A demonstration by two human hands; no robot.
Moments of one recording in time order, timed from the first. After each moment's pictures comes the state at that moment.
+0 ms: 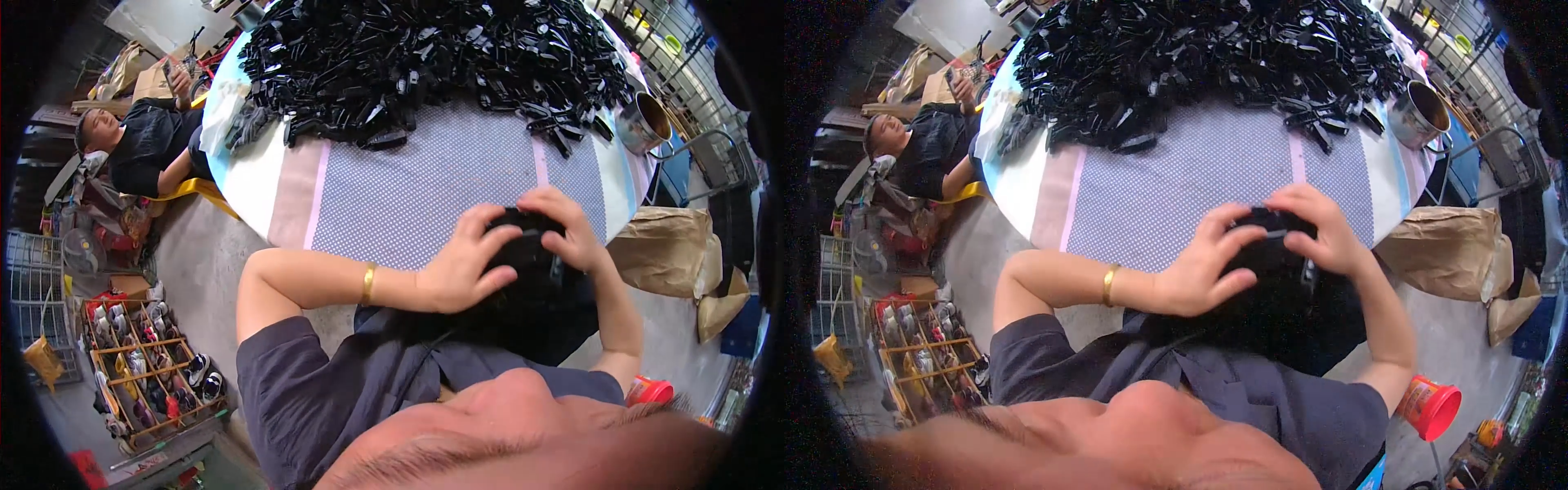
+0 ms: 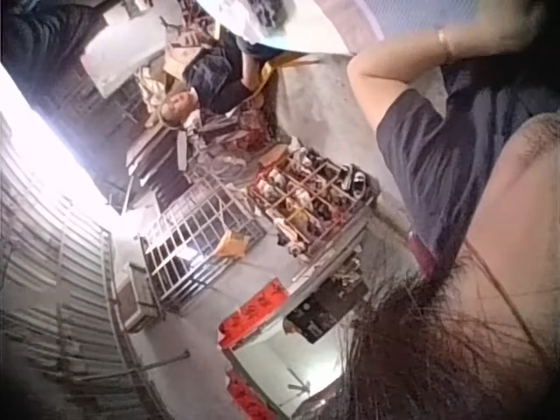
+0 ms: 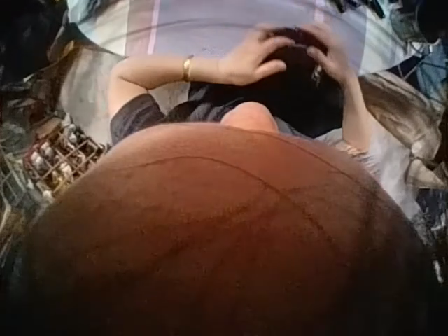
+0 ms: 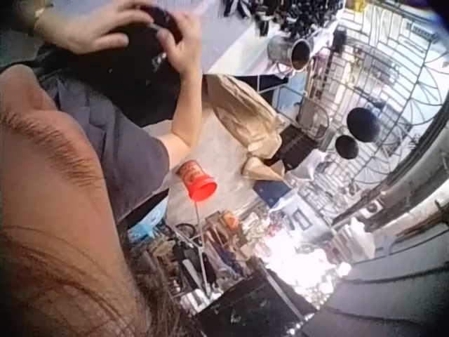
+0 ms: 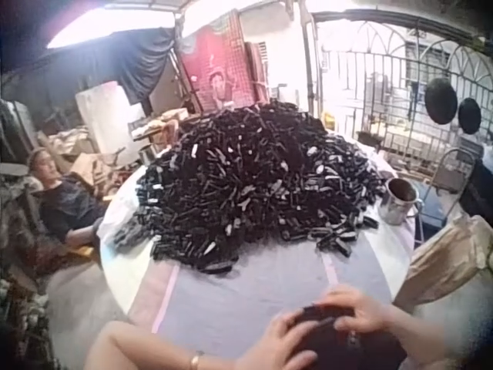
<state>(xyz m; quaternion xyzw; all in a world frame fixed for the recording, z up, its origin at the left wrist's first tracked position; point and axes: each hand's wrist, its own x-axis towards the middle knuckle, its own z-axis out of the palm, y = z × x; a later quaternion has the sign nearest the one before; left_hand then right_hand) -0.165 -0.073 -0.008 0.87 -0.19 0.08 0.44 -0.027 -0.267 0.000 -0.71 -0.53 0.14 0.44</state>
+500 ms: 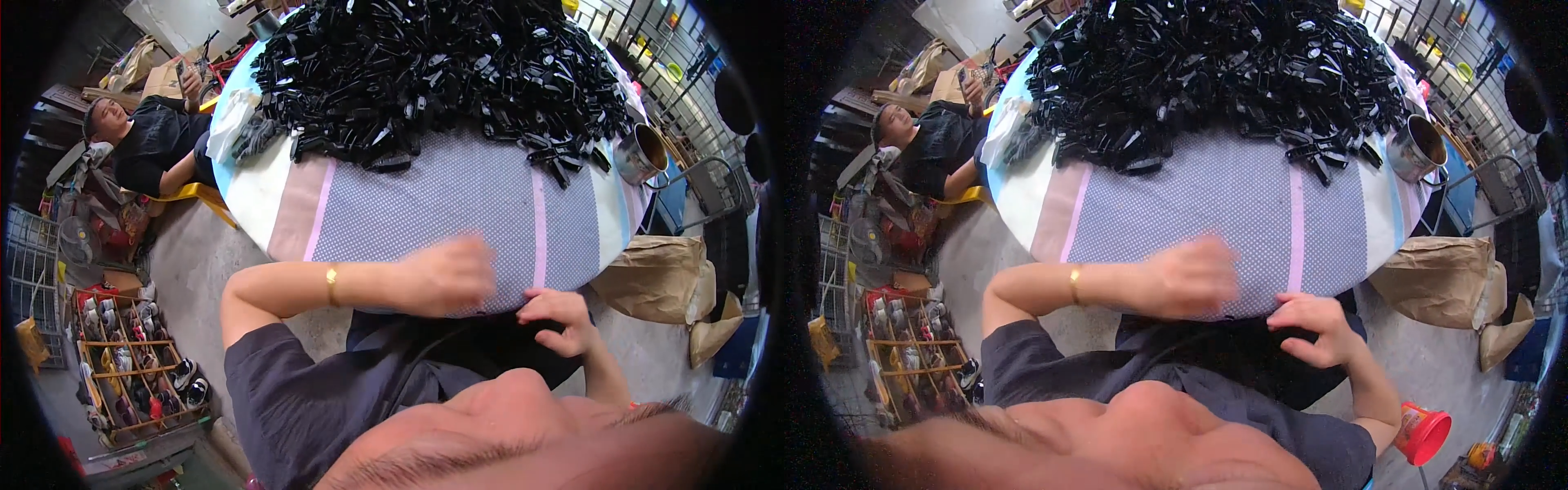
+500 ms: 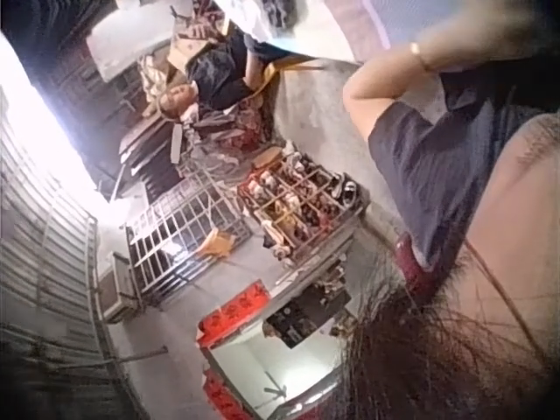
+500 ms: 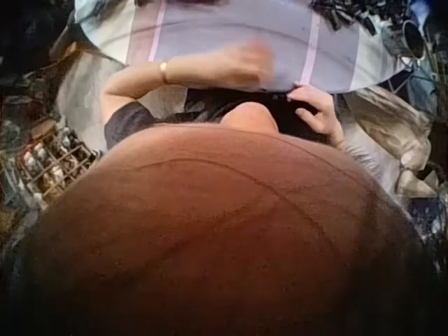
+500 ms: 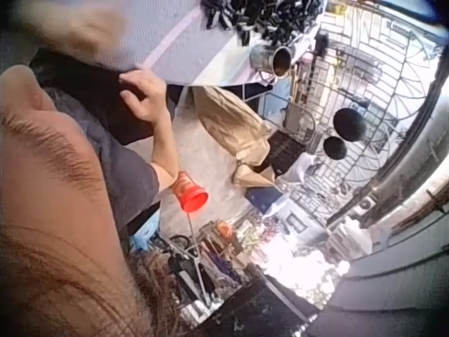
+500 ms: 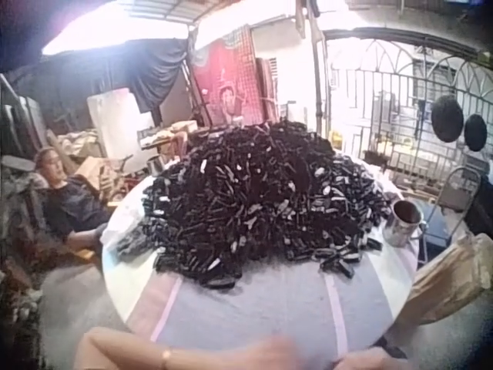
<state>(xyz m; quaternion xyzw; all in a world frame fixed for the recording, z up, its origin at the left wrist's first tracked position) -0.147 -0.029 0.001 0.82 -0.47 0.12 0.30 -0.086 -0.307 -0.001 -0.64 -0.55 0.21 0.50</state>
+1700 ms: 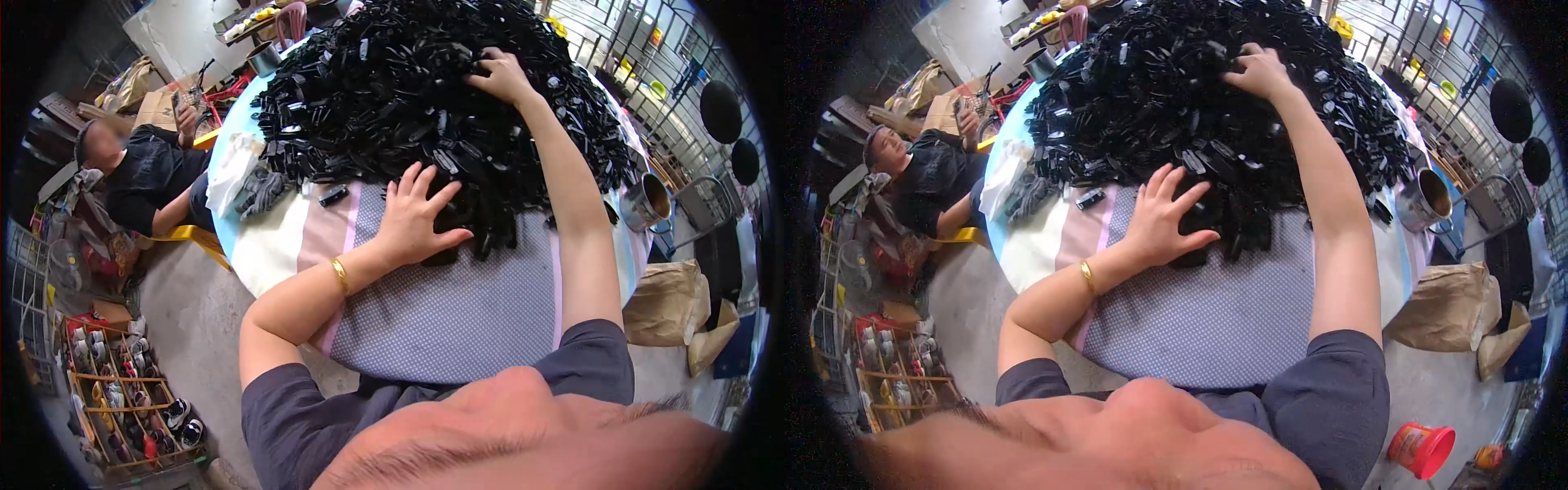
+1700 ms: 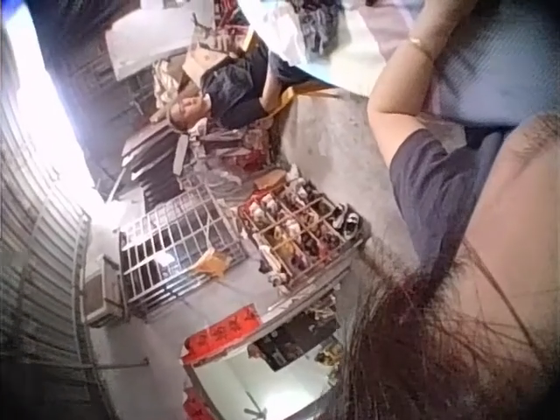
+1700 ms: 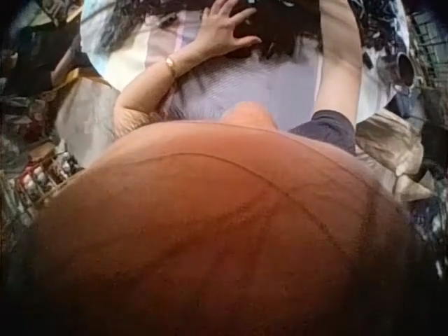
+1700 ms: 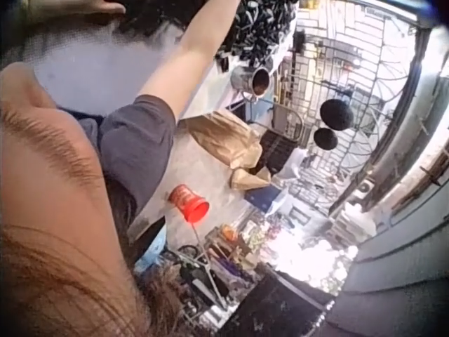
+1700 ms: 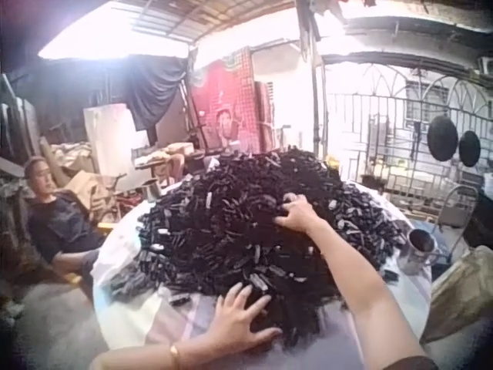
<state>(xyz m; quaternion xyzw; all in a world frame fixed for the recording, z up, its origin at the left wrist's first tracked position) -0.058 0.073 -0.008 0.96 -0.08 0.23 0.15 0.263 -0.018 0.045 -0.89 -0.39 -0.20 0.13</state>
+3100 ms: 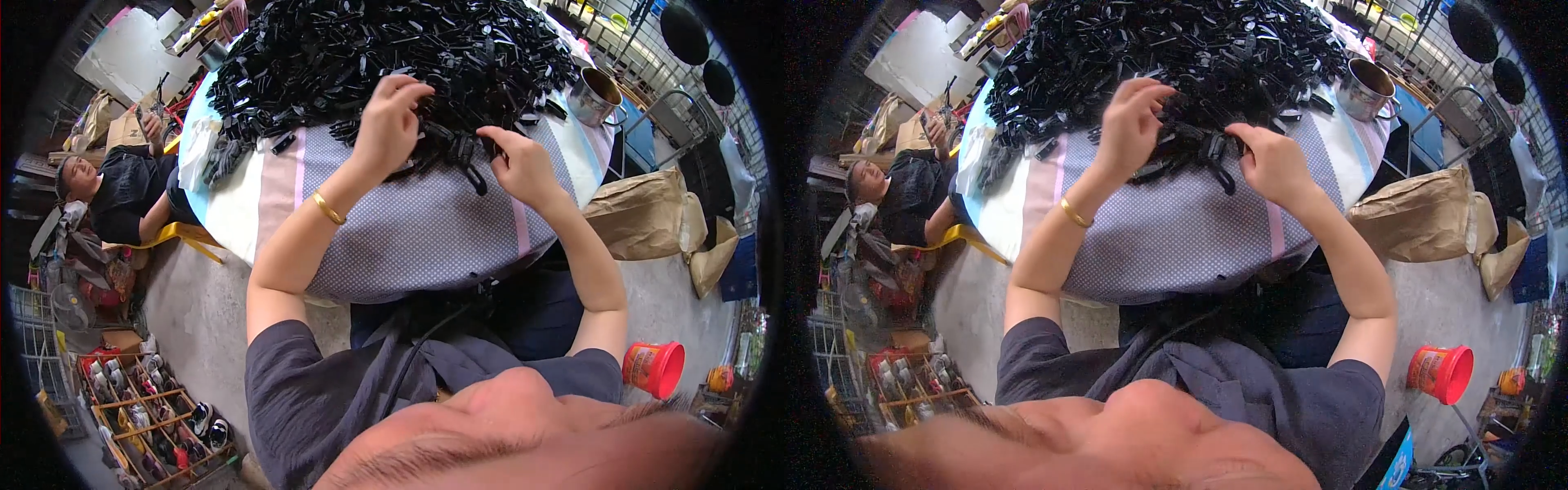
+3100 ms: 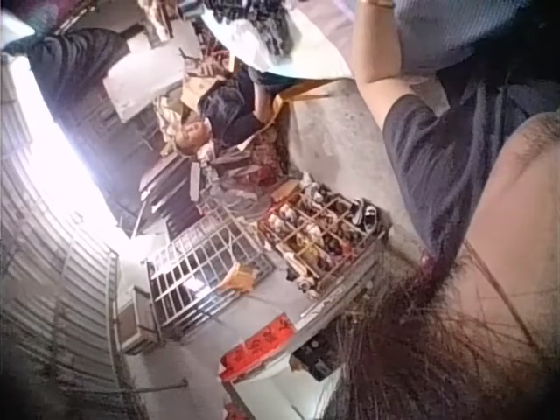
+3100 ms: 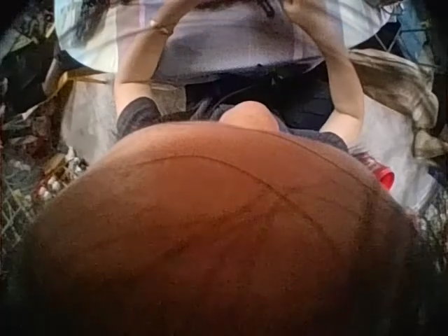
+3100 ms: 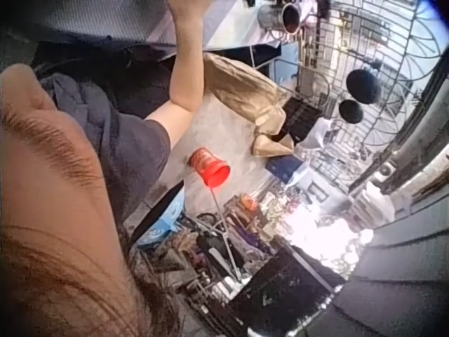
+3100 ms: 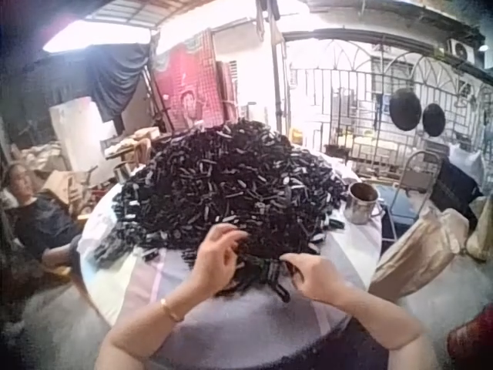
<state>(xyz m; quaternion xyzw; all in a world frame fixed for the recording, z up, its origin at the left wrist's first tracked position) -0.050 0.005 0.032 0.85 -0.18 0.35 0.35 -0.021 -0.219 0.011 -0.85 -0.39 -0.15 0.33</state>
